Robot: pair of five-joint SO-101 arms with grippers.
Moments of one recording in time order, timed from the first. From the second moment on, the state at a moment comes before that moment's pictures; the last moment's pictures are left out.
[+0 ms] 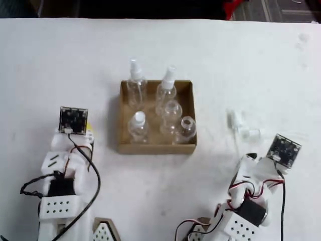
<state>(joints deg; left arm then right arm) -11.6 -74.0 90.8 22.5 -9.8 29.5 -103.2 93.5 56.7 2.7</state>
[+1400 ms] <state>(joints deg) -16.5 -74.0 88.2 31.4 0.0 43.3 -103.5 89.1 56.3 2.7</state>
